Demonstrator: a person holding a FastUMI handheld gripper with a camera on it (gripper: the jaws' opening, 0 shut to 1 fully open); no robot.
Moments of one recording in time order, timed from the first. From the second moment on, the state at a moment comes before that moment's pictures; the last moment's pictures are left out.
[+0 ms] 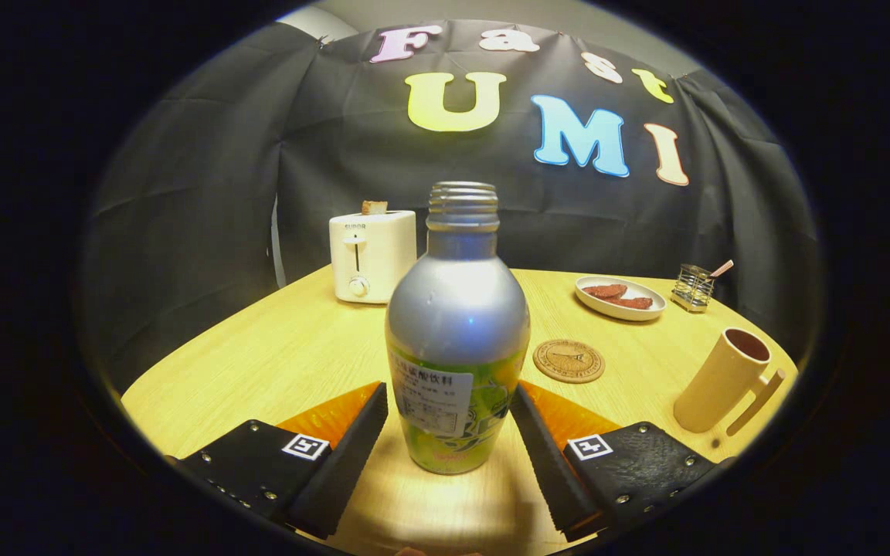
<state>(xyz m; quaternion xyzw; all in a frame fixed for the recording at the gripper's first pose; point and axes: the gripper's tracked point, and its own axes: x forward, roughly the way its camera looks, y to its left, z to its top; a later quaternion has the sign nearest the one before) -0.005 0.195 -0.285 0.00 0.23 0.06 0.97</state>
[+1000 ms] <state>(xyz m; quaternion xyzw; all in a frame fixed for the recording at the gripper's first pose) 0.016 0.176 -0.220 0.09 0.22 0.07 0.97</state>
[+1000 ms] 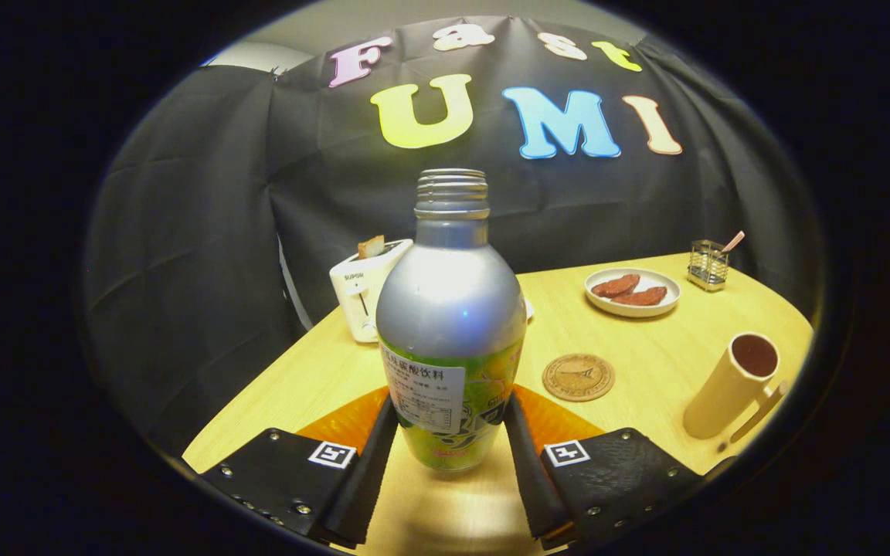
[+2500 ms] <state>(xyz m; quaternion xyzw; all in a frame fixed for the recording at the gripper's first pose) 0.012 0.108 -0.196 0.36 0.21 0.05 0.91</state>
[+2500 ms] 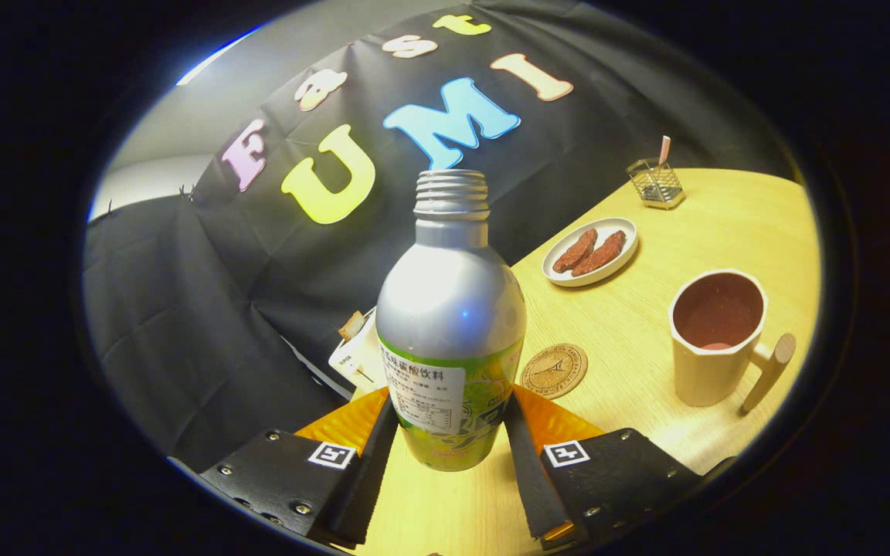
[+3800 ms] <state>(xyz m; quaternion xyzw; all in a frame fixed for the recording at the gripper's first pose) 0.001 0.082 -0.221 0.56 0.21 -0.01 0.80</state>
